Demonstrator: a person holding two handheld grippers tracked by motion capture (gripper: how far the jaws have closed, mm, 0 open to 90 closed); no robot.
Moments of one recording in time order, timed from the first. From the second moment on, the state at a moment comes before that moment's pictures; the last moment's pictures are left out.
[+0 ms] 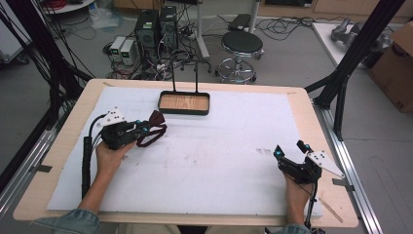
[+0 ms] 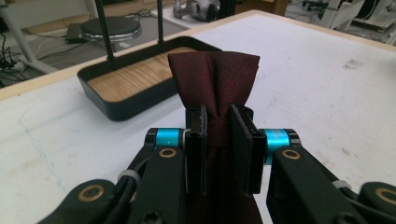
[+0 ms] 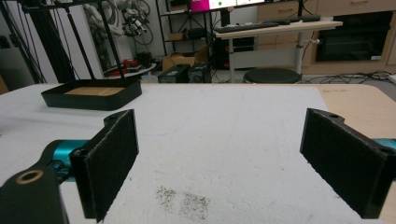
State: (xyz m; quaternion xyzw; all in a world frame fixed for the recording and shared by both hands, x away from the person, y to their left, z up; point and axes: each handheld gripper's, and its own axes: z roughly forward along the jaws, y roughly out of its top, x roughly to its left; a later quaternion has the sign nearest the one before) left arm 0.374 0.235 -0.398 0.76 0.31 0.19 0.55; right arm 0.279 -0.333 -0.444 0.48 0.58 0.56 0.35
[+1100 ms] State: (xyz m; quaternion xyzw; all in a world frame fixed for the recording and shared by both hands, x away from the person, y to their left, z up) left arm 0.464 0.246 -0.343 0.69 0.33 0.18 0.62; right arm 0.280 -0.325 -0.443 0.47 0.60 0.54 0.37
